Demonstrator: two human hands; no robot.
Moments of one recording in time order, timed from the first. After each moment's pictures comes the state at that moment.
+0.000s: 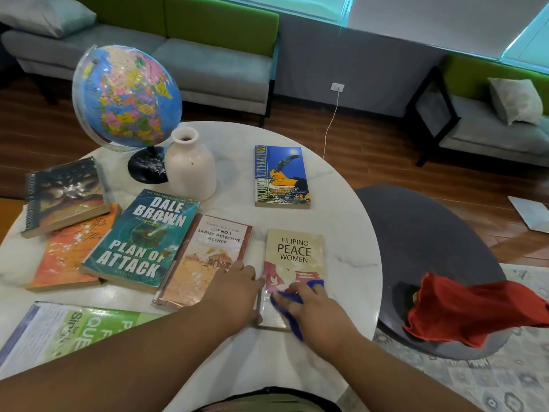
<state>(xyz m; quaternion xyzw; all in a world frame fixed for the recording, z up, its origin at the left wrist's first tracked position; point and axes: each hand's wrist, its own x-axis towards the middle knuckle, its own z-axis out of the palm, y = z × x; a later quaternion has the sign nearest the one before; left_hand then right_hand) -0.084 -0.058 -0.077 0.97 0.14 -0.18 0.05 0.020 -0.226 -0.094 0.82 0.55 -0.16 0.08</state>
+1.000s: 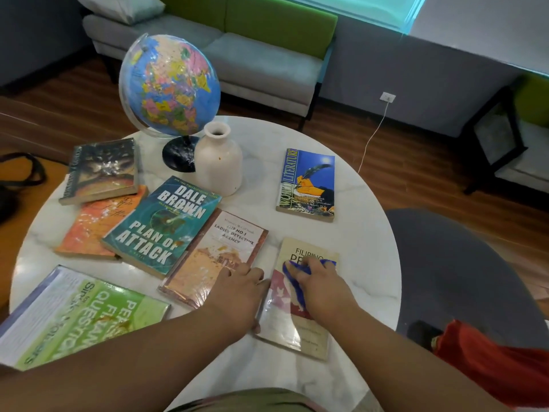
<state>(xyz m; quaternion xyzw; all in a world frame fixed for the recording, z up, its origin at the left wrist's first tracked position) -0.080 -0.066 -0.073 0.96 0.21 -0.19 0.07 0.082 -0.171 -0.090 0.82 0.55 -0.16 0.11</state>
